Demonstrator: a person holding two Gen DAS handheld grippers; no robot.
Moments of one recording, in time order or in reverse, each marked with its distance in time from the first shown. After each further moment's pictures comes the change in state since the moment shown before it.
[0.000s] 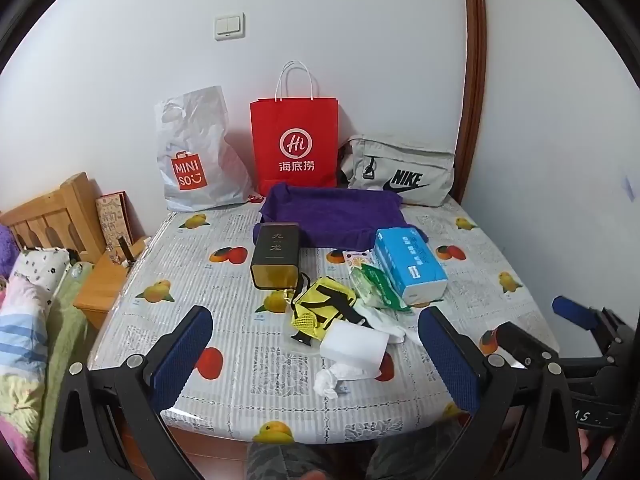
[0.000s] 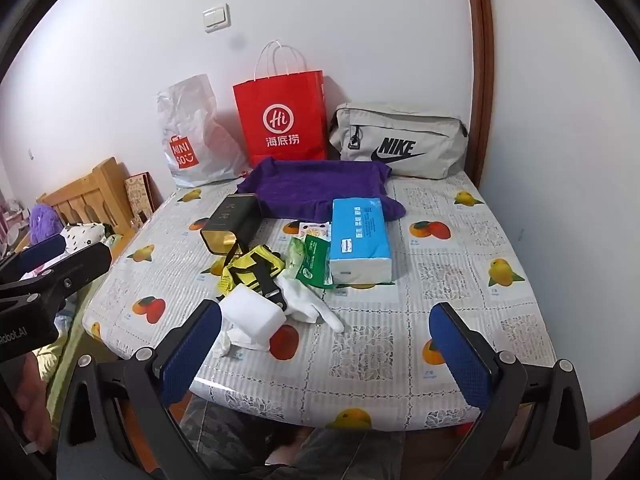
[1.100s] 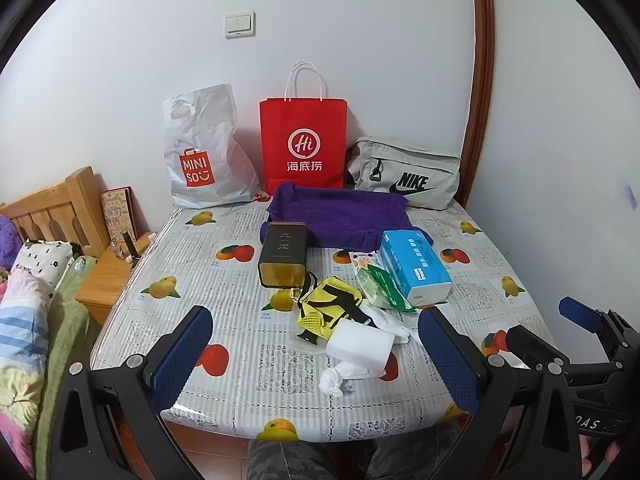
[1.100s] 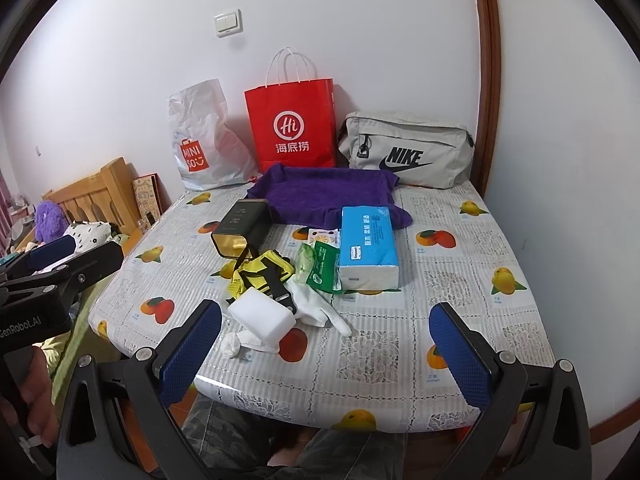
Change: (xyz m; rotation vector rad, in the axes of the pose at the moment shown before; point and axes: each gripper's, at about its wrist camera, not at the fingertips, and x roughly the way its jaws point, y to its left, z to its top) left arm -0.003 0.008 -0.002 -0.018 -0.006 0.016; right arm -0.011 0.007 0.002 -0.018 -0.015 0.023
